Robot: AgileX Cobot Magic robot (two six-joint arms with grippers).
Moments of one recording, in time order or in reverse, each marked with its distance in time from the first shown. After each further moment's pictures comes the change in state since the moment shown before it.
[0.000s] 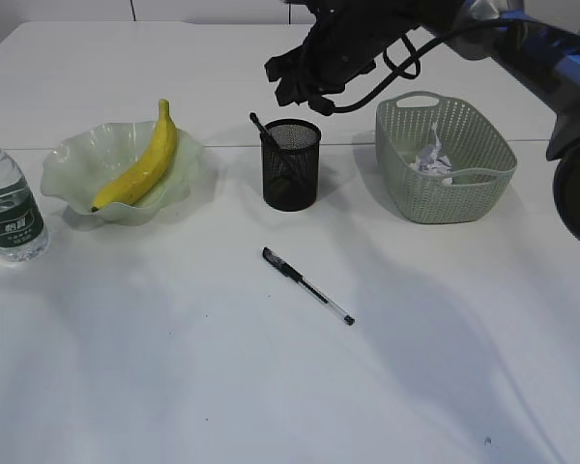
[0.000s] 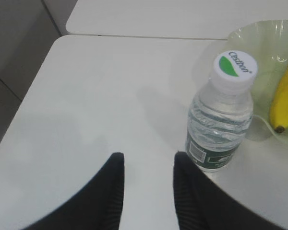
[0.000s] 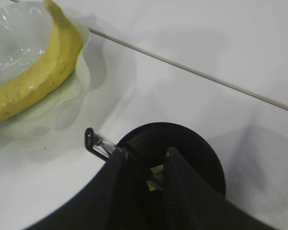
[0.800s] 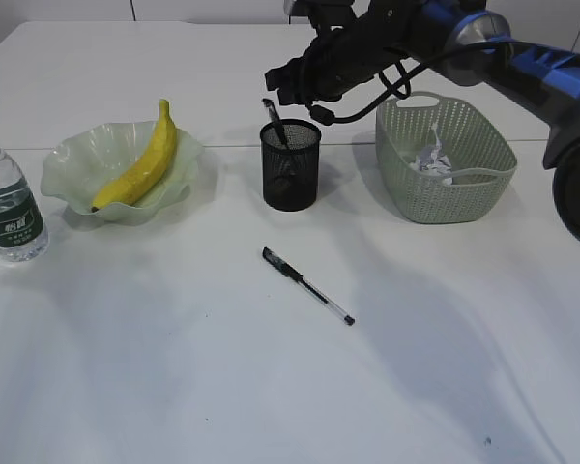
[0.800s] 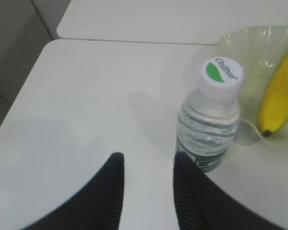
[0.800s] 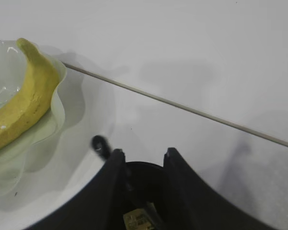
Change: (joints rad) left arm 0.000 0.000 0.000 -0.007 -0.030 0.000; right arm 0.000 0.000 0.117 0.000 -0.257 0.000
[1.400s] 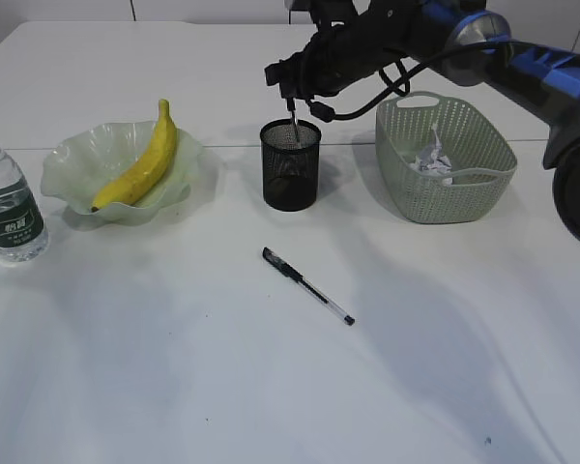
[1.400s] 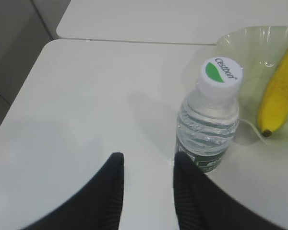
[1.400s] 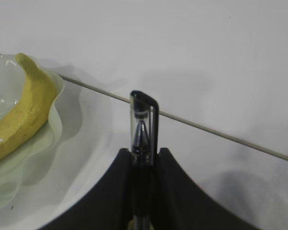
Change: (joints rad) left arm 0.000 0.000 0.000 0.000 -0.002 0.000; right arm 0.000 0.000 0.000 0.000 -0.043 0.000
